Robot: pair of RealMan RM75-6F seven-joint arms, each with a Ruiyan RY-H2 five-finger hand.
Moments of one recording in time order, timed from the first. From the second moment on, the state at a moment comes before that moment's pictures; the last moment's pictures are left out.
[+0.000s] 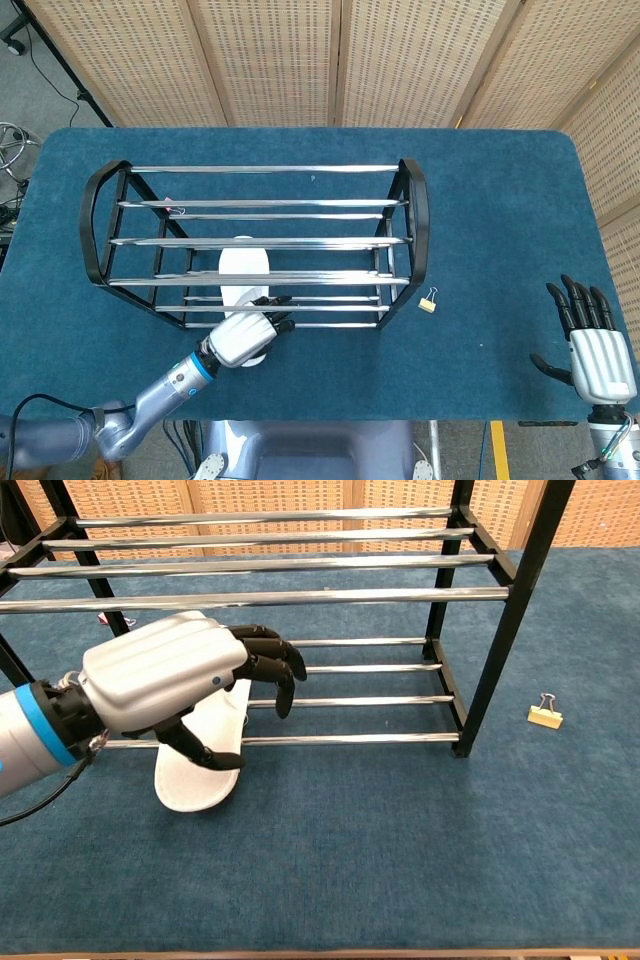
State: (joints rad) left arm -0.69 -1.66 0.05 -1.35 1.76 1.24 0.20; right arm 0.07 -1.15 0.08 -1.60 -1.54 1.54 -0.07
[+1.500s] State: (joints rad) left arm -0.27 -1.41 0.26 -0.91 1.84 1.83 -0.37; right arm 0.07 -1.15 0.08 -1.60 -1.54 1.54 -0.07
